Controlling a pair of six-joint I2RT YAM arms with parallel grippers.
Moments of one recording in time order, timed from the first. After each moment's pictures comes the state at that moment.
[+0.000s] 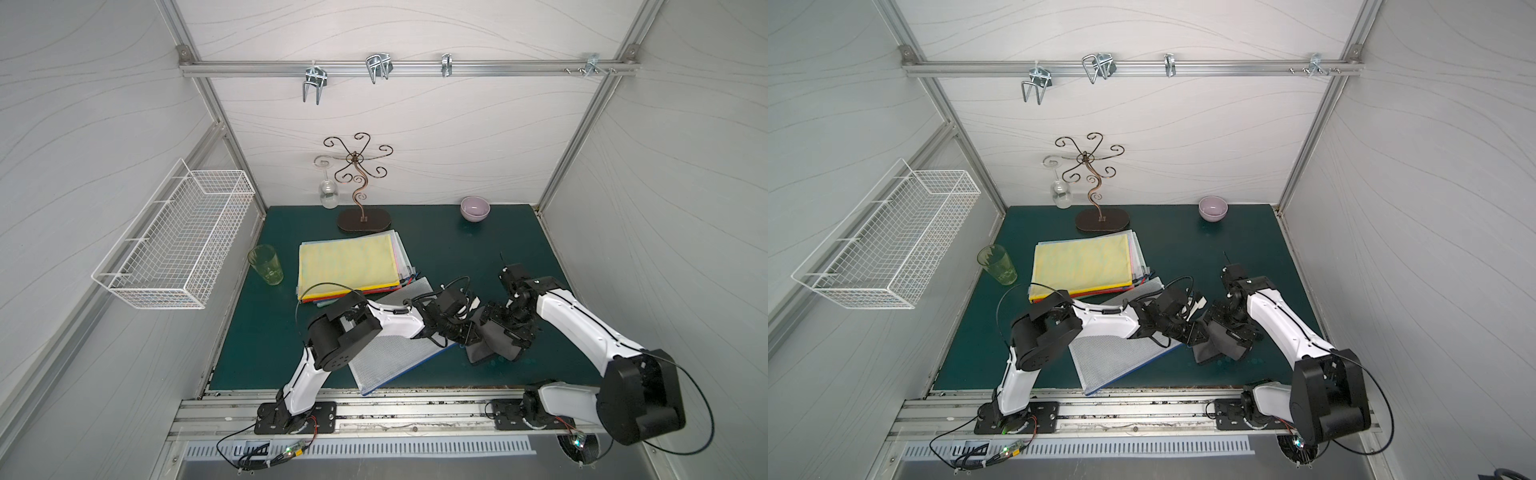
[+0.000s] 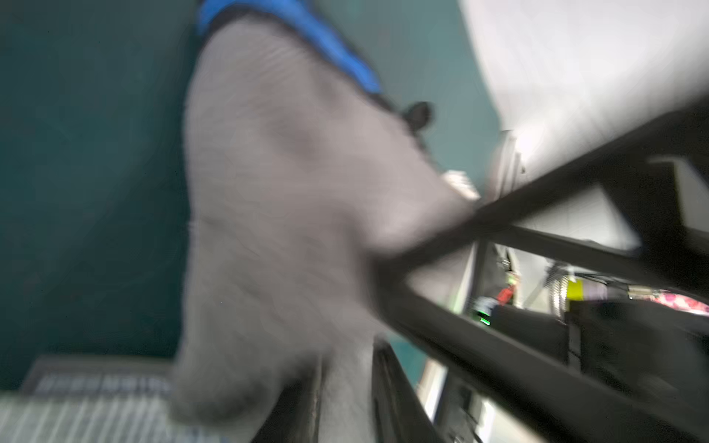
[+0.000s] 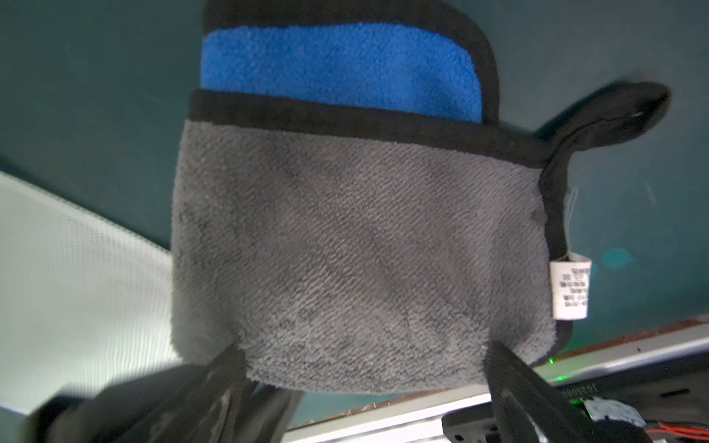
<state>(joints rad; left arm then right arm) -1.04 2.11 1.26 0.07 0.45 -0.69 0.27 1.24 0.83 -1.08 -0.12 0.79</state>
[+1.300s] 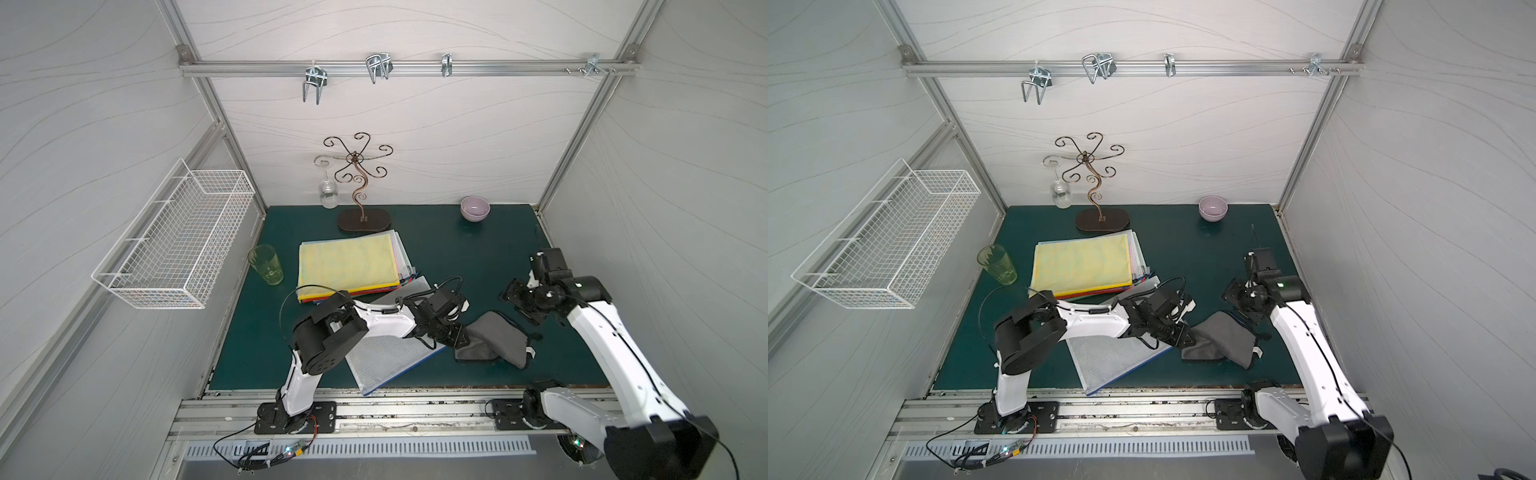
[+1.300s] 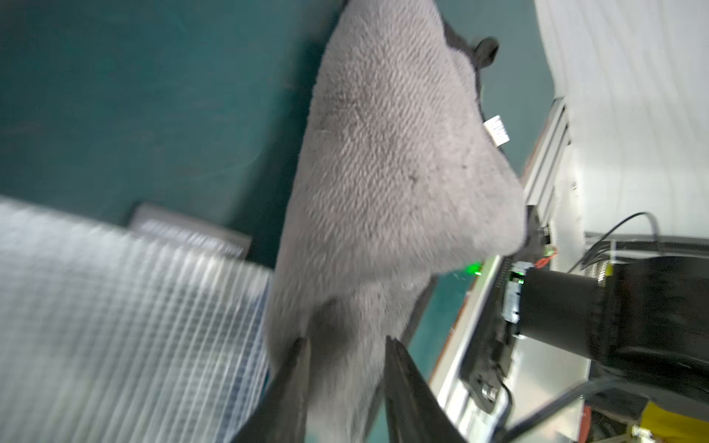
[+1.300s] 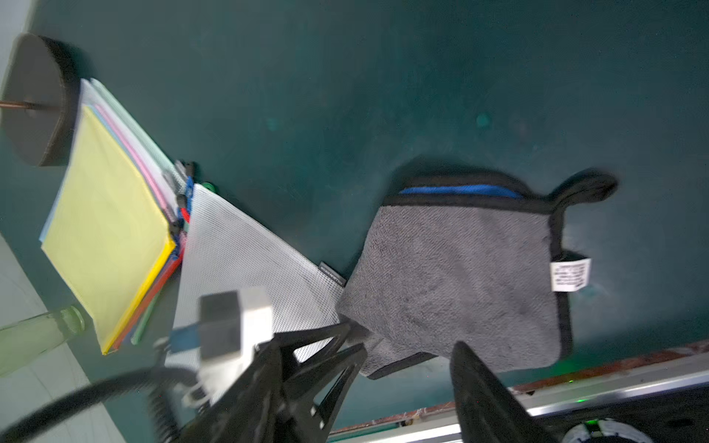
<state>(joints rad) -1.01 1.94 1.15 -0.08 0.42 -0.62 0.20 1.10 1.00 -1.09 -0.15 0.73</state>
